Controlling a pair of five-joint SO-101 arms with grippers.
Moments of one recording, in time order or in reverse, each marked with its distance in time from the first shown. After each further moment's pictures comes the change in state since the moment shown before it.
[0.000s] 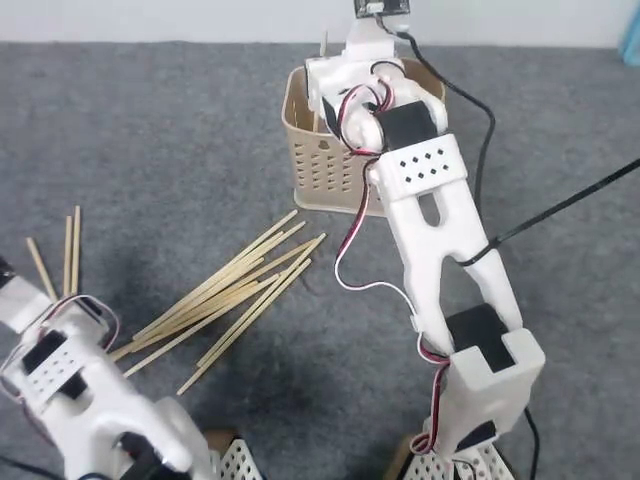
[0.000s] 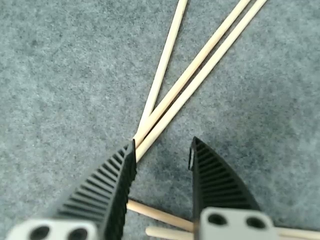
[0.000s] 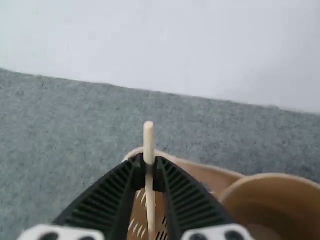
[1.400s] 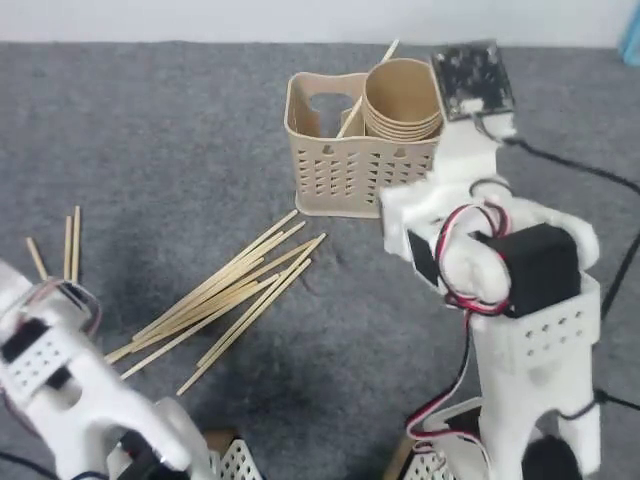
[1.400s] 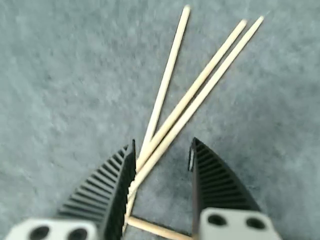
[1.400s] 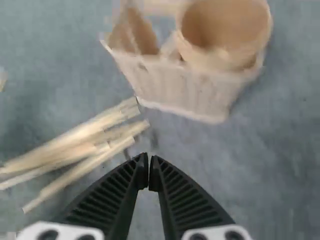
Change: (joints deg) left arm 0.0 0.5 -11.2 7.2 -2.6; right arm 0.9 -43.7 17.1 46.3 -0.2
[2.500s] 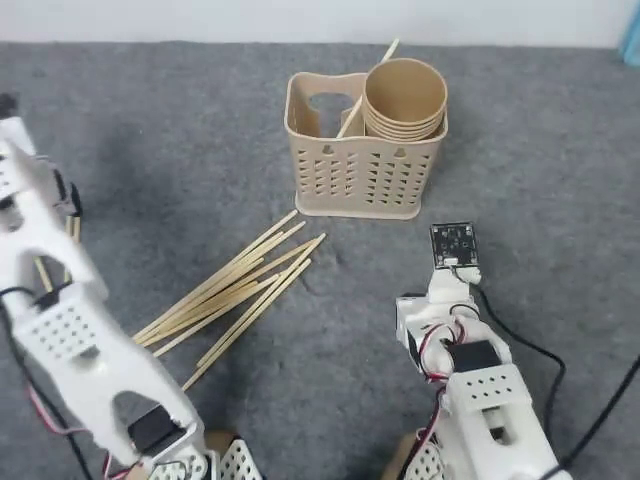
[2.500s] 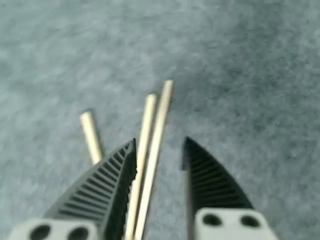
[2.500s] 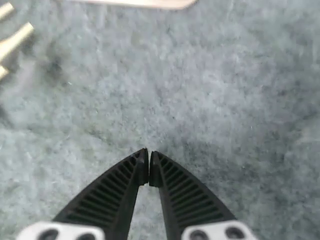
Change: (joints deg) left arm 14.0 80.0 -98.5 39.9 -14.6; right arm 9.3 -28.7 98.7 -66.6 2.6
